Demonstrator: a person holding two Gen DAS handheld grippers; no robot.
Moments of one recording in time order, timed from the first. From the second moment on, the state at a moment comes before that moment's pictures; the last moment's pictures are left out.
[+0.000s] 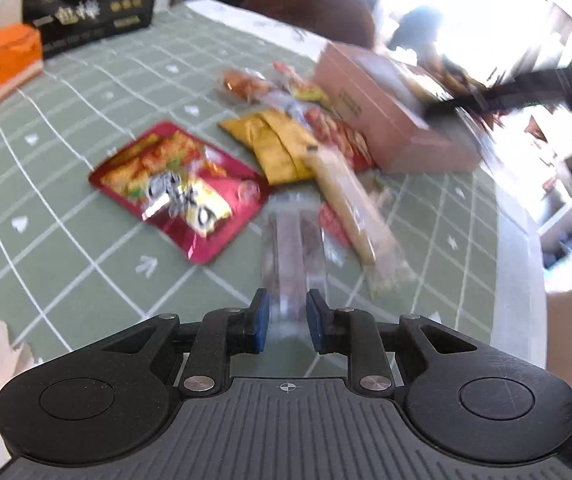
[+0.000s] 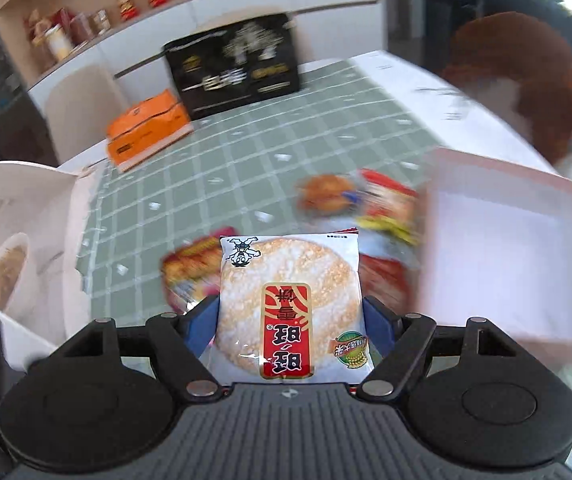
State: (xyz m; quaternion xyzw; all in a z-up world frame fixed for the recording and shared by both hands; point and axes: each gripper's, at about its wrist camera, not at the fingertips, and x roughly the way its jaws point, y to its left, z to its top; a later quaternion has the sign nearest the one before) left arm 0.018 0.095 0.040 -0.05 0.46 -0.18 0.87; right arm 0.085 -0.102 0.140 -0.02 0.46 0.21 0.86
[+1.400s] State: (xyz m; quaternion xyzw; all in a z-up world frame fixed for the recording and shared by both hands) left arm 0.003 0.028 0.097 -0.02 0.41 -0.15 0.90; right arm -0.027 -0.248 0.091 -0.06 0.48 0.09 0.87
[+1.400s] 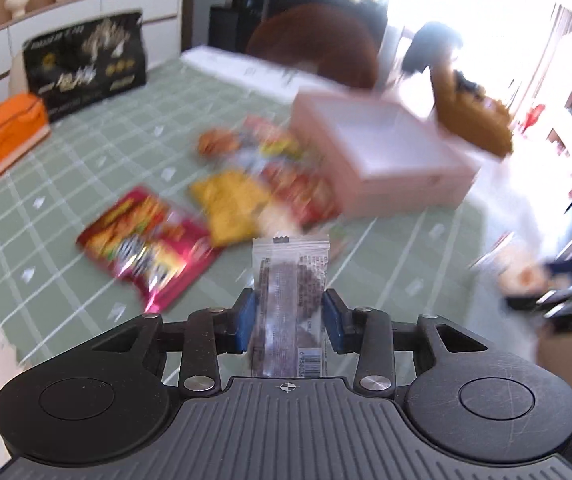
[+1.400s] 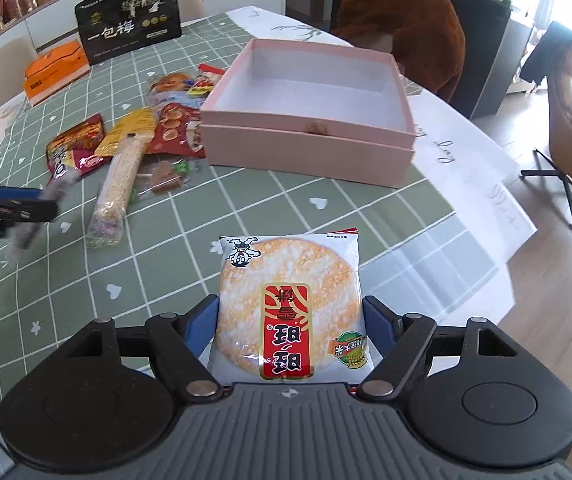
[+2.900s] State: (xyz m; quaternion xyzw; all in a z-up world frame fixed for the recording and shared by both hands) left arm 0.106 0.003 0.035 -0.11 0.47 -0.08 0.87; right arm 0.111 -0.232 0.121 0.00 0.43 0.10 0.89
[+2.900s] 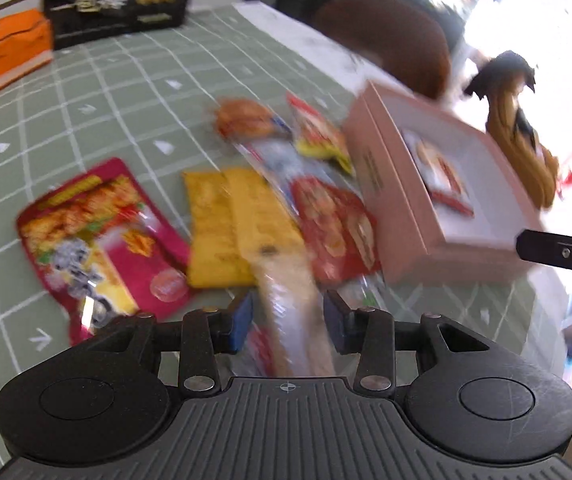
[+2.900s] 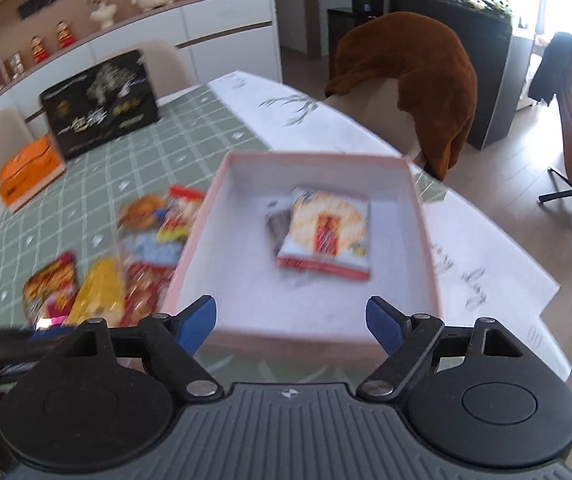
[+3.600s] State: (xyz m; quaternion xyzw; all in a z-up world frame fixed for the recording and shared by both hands) left arm 0.014 0.011 0.028 -0.14 0.50 -0.10 0.85; right arm 0.110 -0.115 0.042 -0.03 0.51 0.12 0.85
